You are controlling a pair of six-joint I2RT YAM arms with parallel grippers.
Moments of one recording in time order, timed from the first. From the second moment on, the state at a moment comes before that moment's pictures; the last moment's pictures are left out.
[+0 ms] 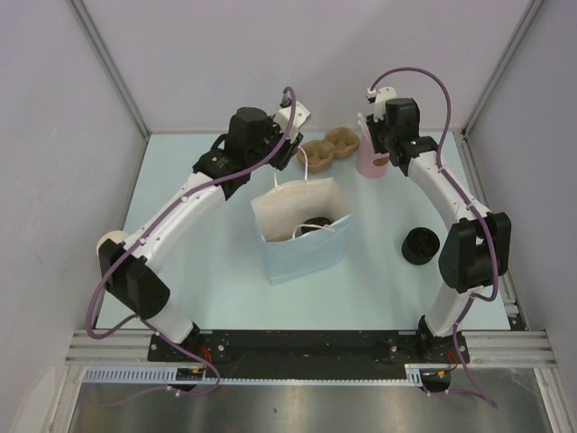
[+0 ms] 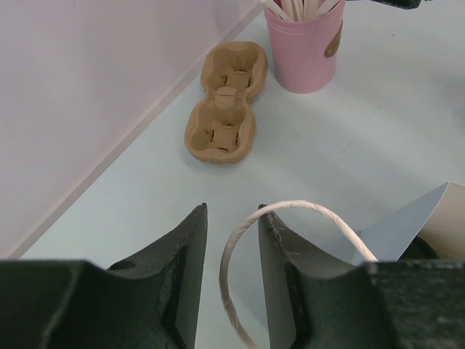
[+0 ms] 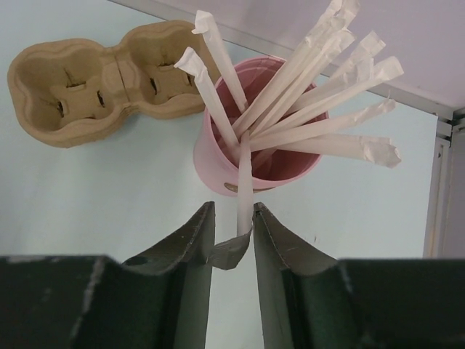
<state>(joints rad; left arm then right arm) -0.59 1.60 1.61 -0.38 0.09 0.29 0.25 1.77 1.62 -0.35 0.11 -0.18</state>
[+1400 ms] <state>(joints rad) -0.63 1.40 1.60 -0.43 0.05 0.34 0.21 1.66 1.62 -0.40 0.06 -0.15</state>
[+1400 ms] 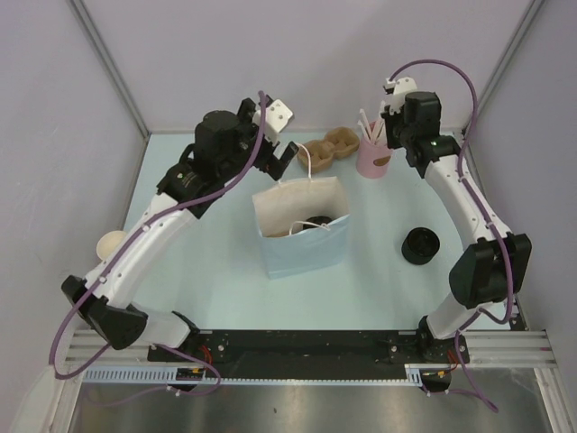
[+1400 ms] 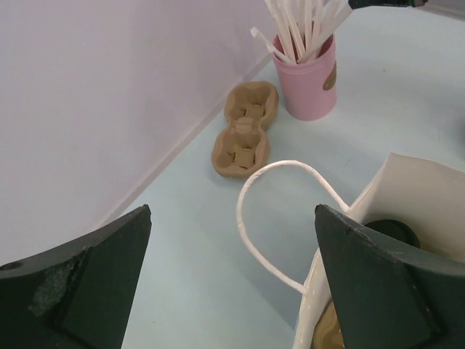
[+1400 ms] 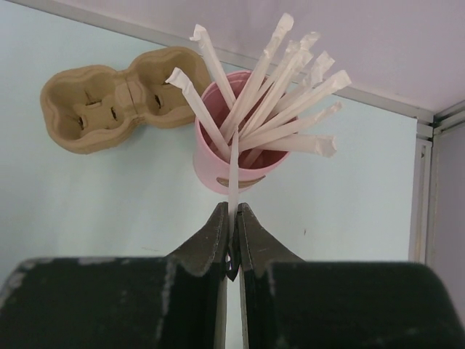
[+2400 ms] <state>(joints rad) -0.12 1.02 1.33 -0.52 0.15 0.30 0.21 1.14 1.55 -0.62 -0.33 -0.23</state>
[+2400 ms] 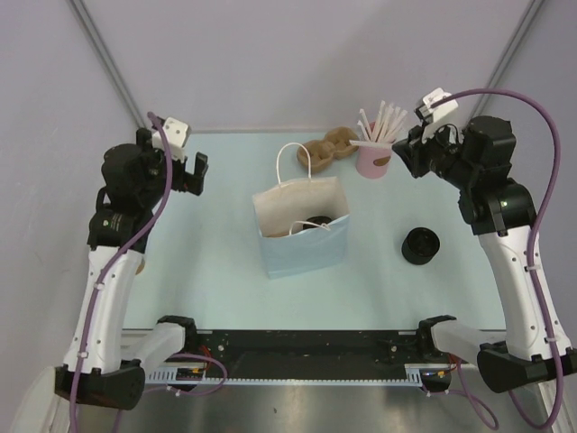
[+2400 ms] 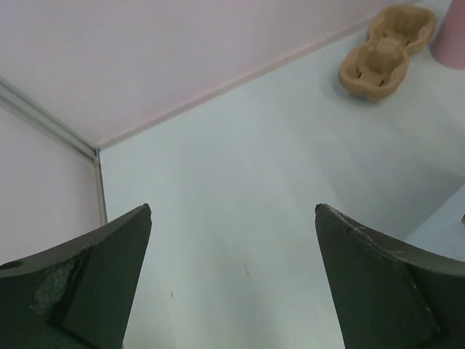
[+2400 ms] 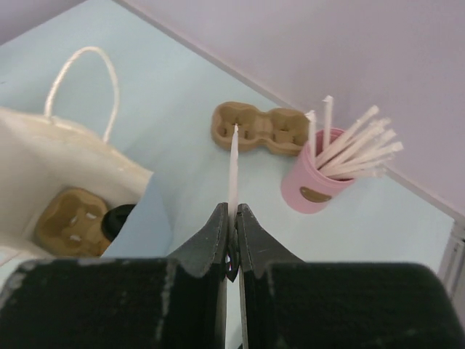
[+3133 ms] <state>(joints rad) 0.05 0.83 0.95 -0.48 0.36 0.26 0.30 1.10 1.83 -1.04 -0.82 -0.37</state>
